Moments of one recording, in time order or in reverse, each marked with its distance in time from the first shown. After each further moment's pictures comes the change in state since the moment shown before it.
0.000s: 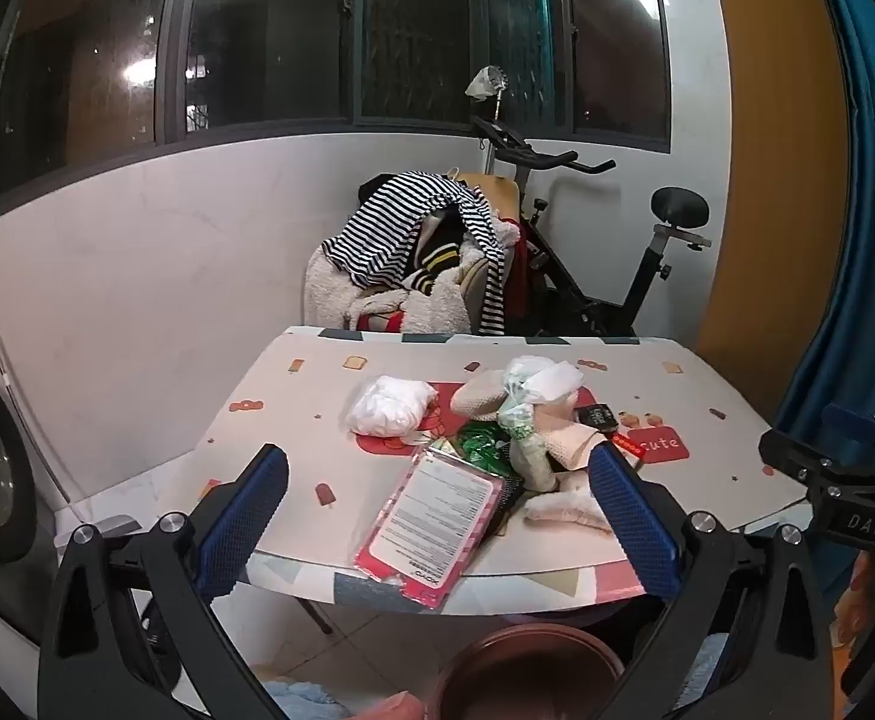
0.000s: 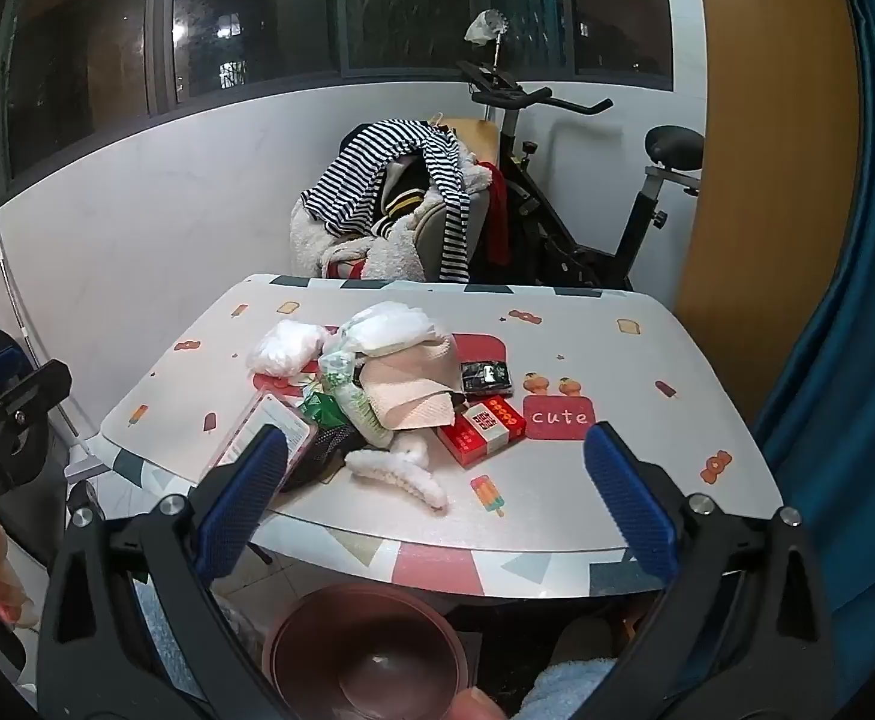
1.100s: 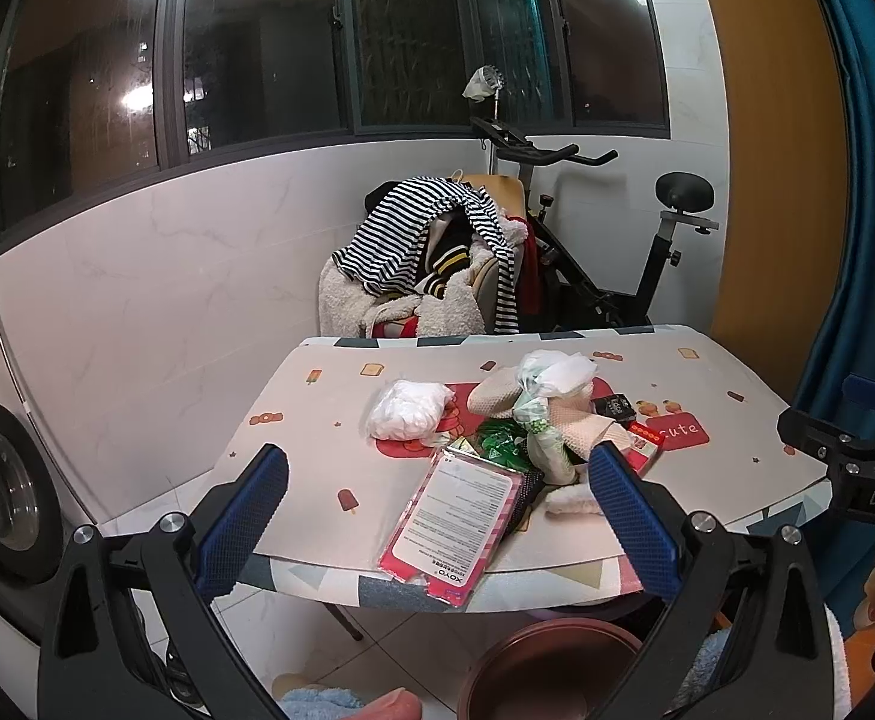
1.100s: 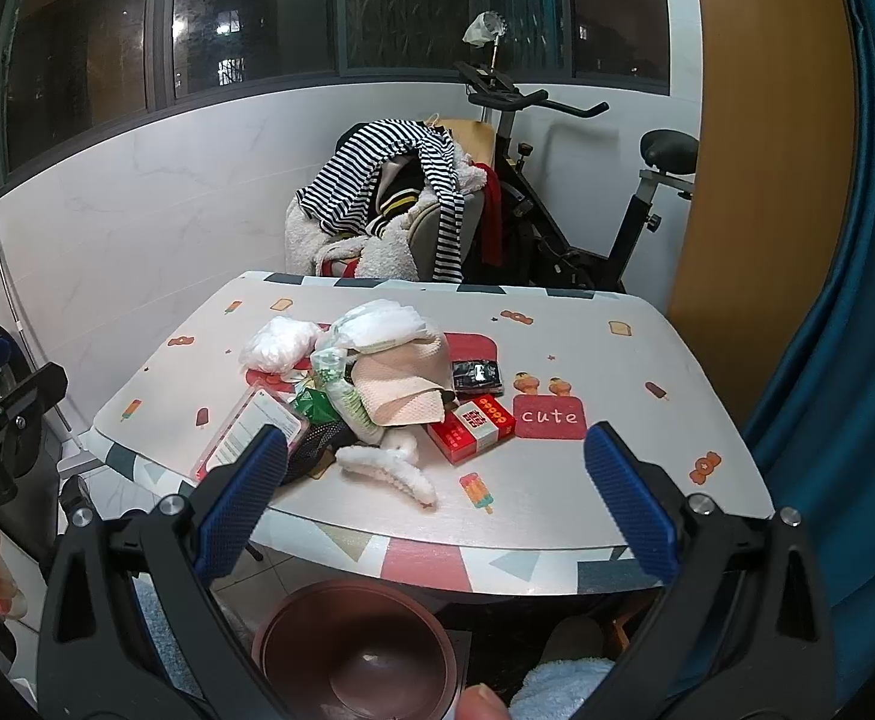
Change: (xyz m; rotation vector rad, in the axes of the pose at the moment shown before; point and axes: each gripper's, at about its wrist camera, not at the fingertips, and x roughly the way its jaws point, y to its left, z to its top) left arm -0.004 -0.001 -0.007 0.047 -0.015 0.032; right arm 0.000 -0.005 0.000 -0.019 0.008 -0.008
